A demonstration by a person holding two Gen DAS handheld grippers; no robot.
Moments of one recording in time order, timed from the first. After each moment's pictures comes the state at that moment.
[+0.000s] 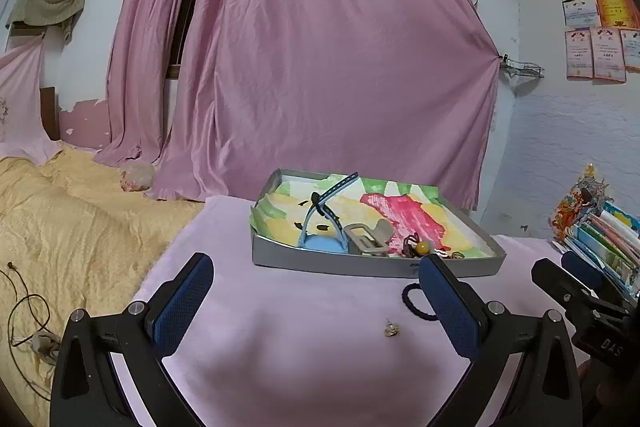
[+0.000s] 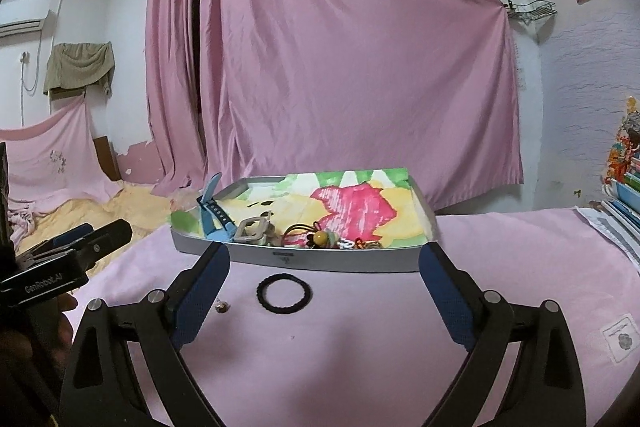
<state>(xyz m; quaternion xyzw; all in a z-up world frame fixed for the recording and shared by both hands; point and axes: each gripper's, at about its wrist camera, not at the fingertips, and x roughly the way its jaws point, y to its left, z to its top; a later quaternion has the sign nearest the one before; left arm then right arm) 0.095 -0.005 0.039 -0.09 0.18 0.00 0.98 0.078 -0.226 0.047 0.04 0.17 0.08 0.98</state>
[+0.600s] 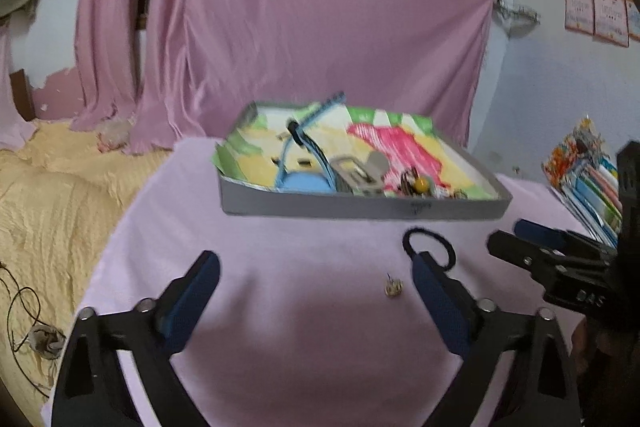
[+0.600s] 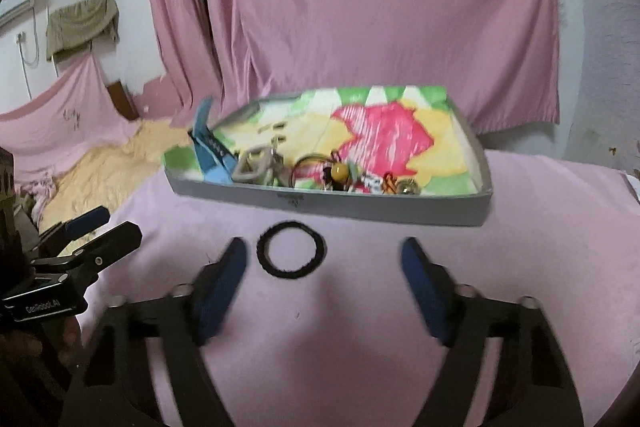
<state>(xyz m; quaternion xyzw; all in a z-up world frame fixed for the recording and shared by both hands) 0.135 -0.017 0.013 -0.06 0.31 -0.05 0.95 0.149 -0.217 0.020 0.03 0.35 0.14 0.93</state>
